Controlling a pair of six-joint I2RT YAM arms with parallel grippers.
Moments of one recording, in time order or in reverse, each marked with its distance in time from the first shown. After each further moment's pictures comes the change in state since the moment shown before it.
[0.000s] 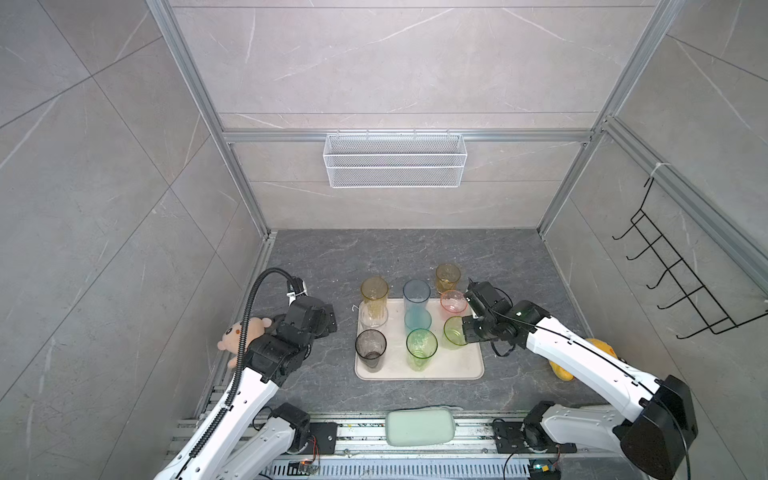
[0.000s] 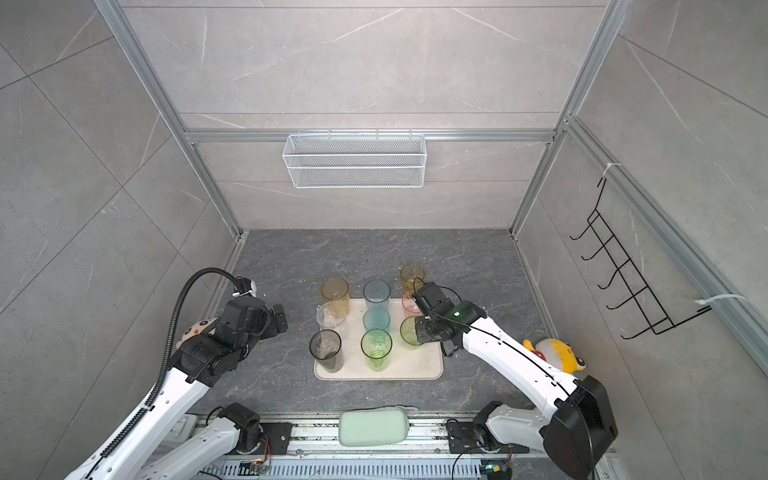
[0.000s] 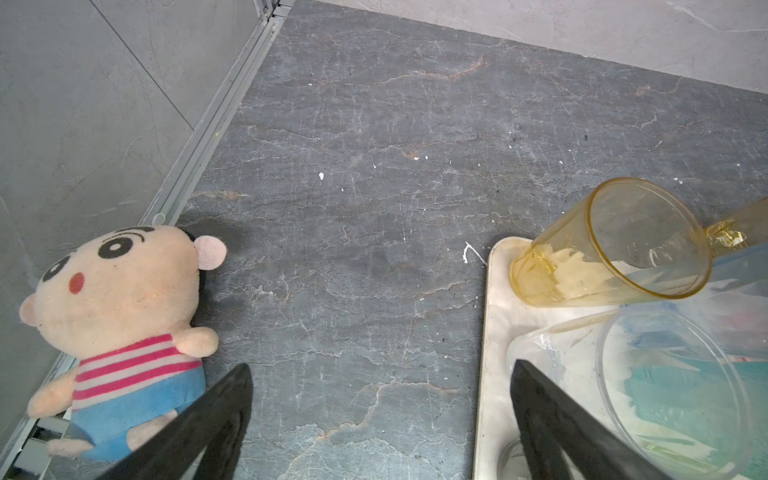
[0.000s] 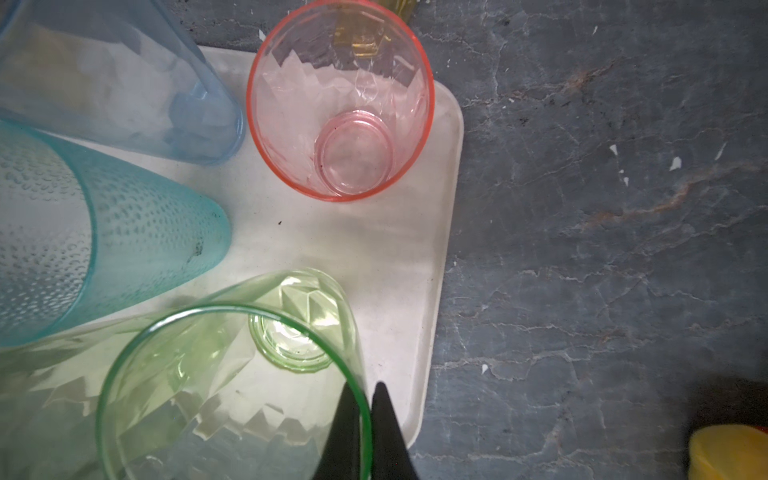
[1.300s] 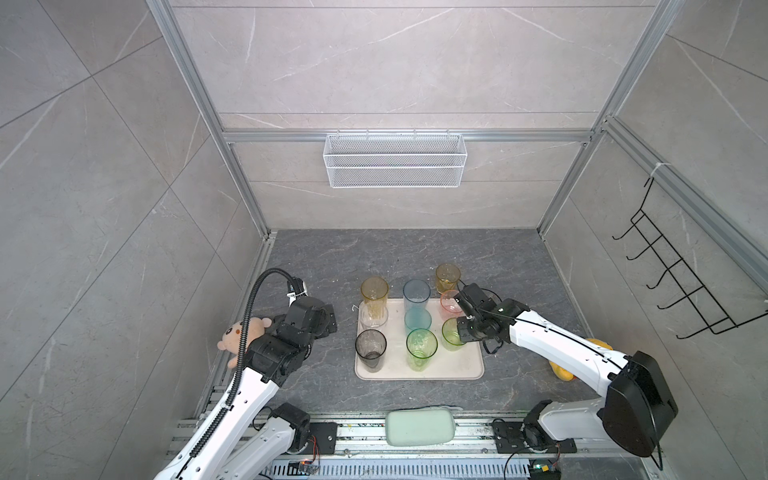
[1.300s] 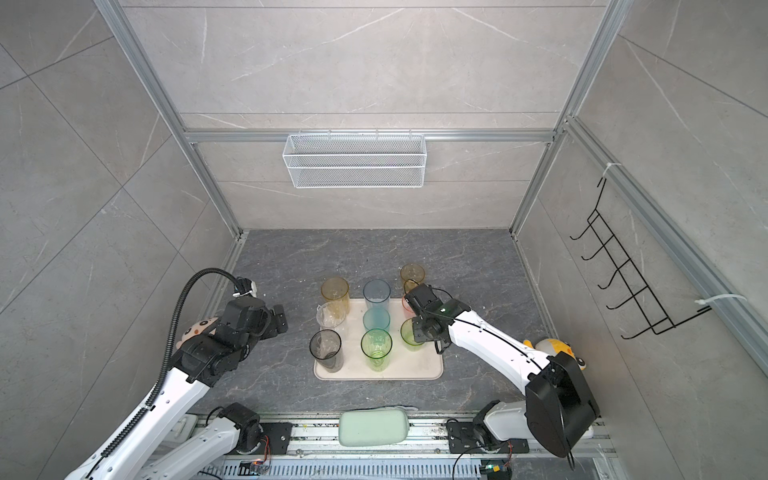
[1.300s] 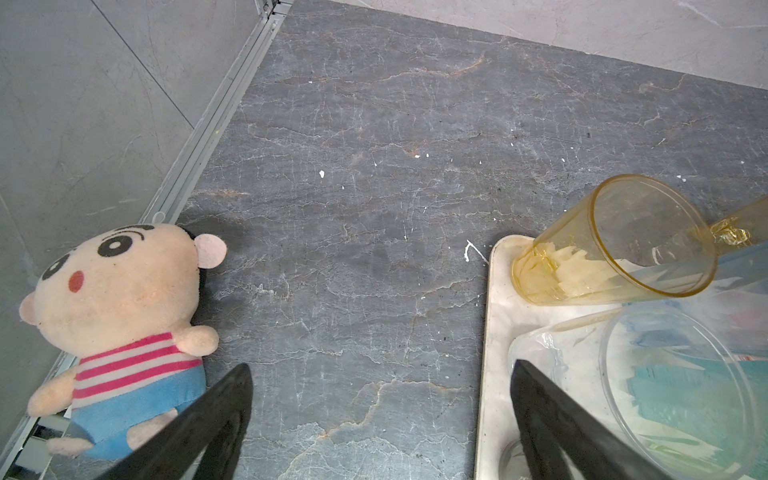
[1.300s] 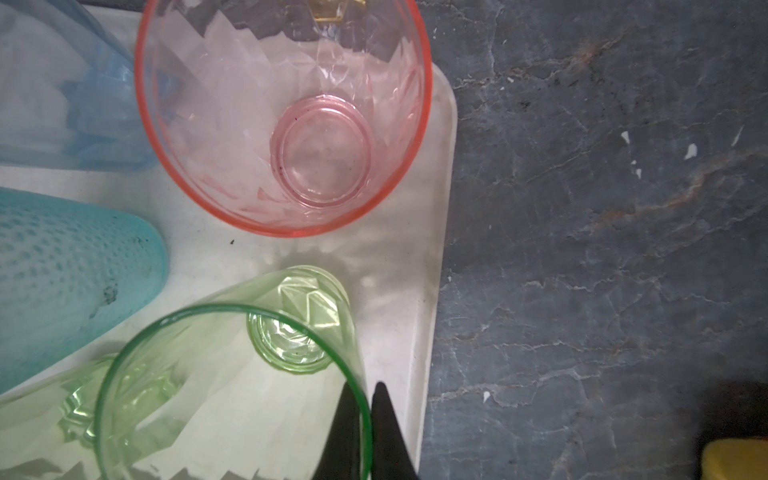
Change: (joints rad) left arm 0.000 0.000 -0.004 0.000 0.000 0.000; right arm -0.006 0.124 -0.030 0.073 0.051 0.026
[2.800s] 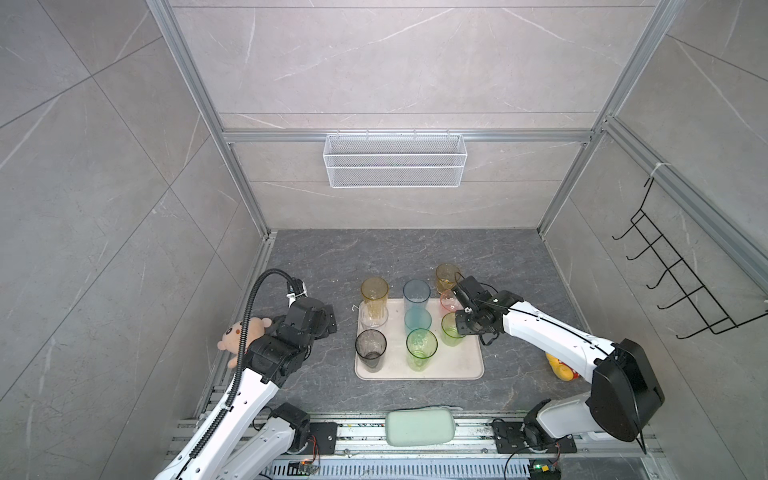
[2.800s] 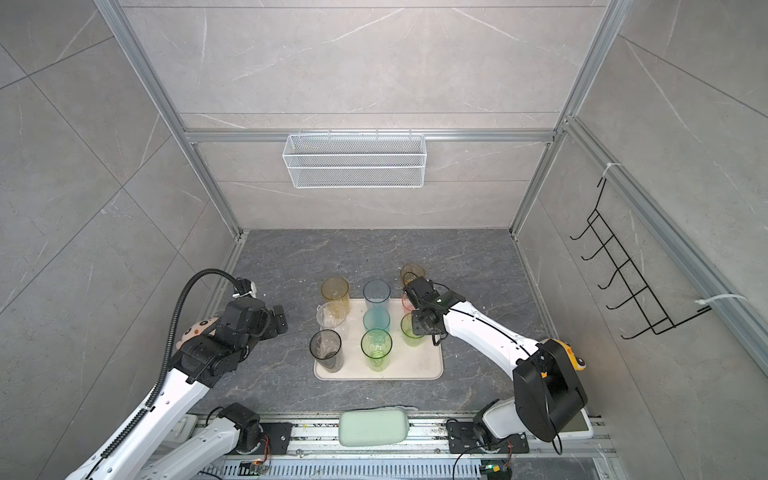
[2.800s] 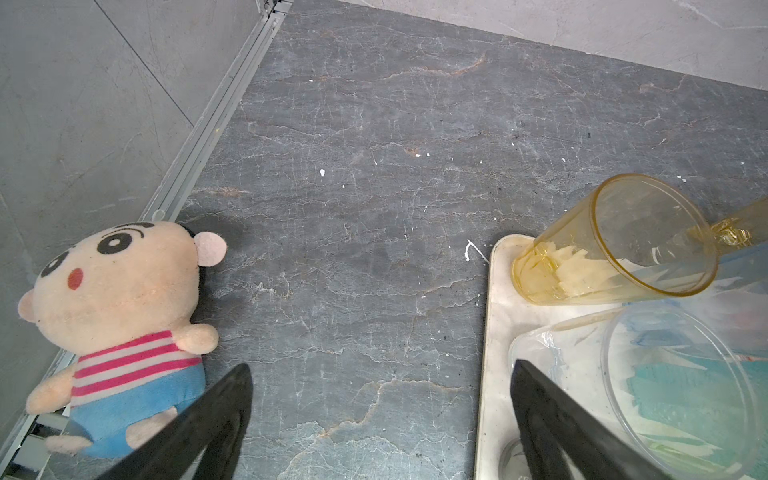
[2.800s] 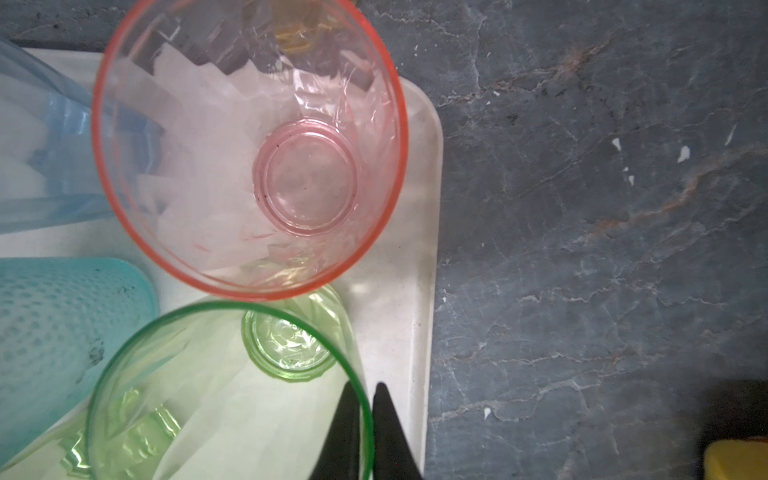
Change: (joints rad) left arm 0.000 -0.005 -0.005 0.000 0.000 -0.008; right arm -0.036 0.085 0.068 -0.009 0.003 0.023
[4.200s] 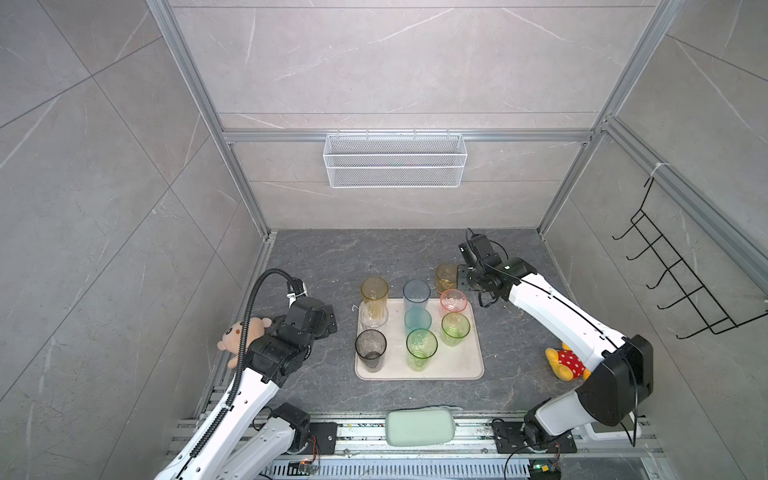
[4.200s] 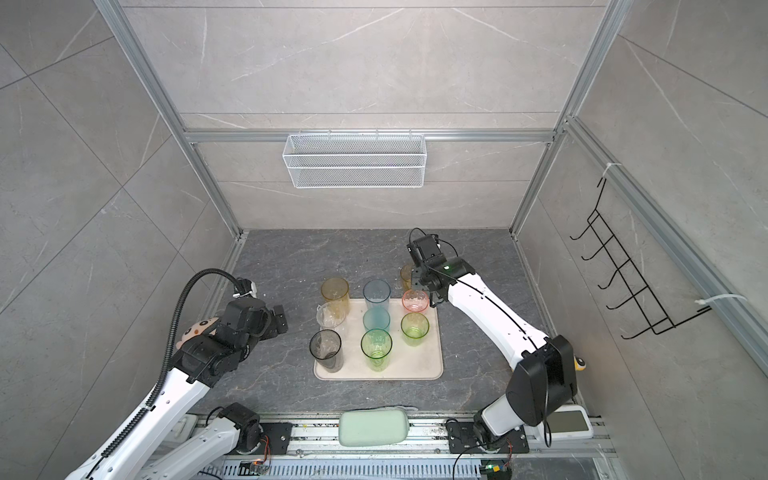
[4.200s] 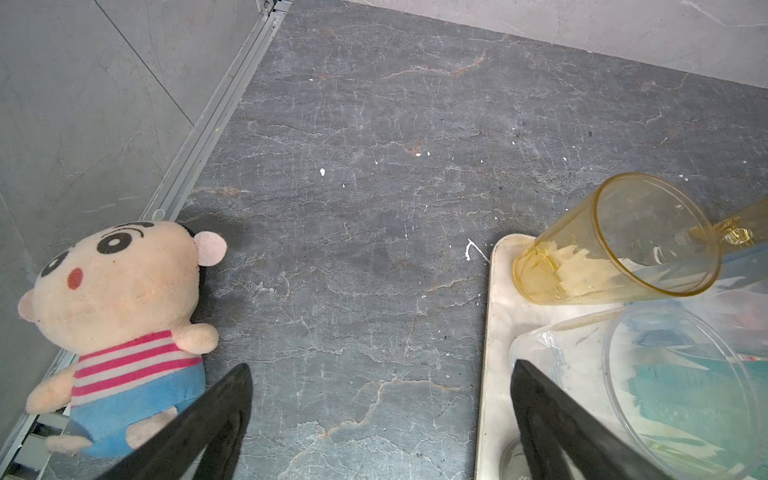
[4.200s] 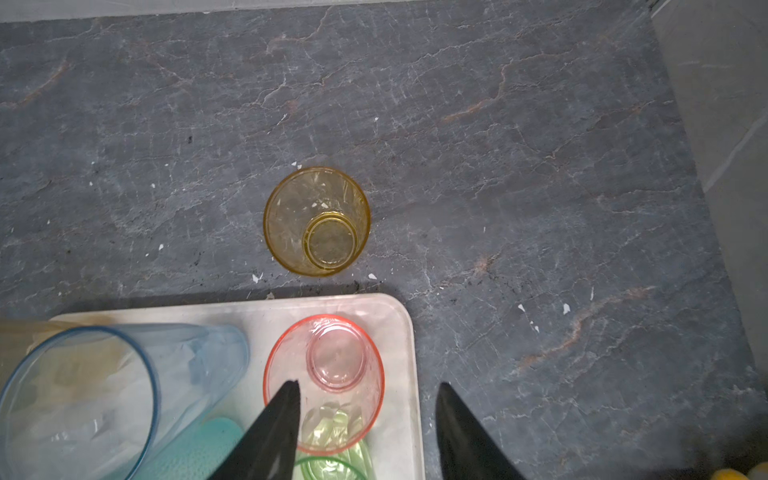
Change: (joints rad) left arm 0.000 0.003 0.000 0.000 0.000 0.000; right arm -0.095 0.098 0.384 0.000 0.105 -0.043
